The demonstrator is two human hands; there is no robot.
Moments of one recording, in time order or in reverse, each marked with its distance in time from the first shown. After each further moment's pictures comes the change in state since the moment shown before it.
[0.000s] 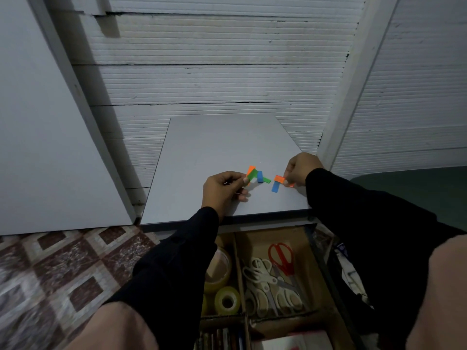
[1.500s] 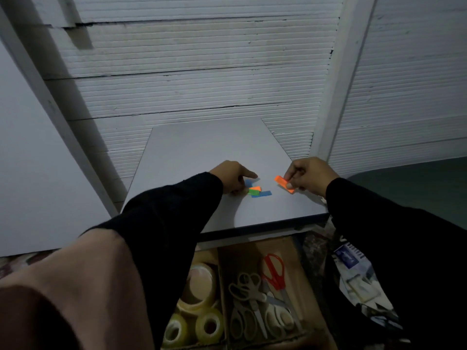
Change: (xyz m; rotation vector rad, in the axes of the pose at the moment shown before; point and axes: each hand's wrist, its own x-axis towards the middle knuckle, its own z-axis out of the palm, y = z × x) left_hand 0.062 0.049 0.052 1.356 -0.522 0.106; right_hand 0.001 0.058 -0.018 0.329 0.023 -0.163
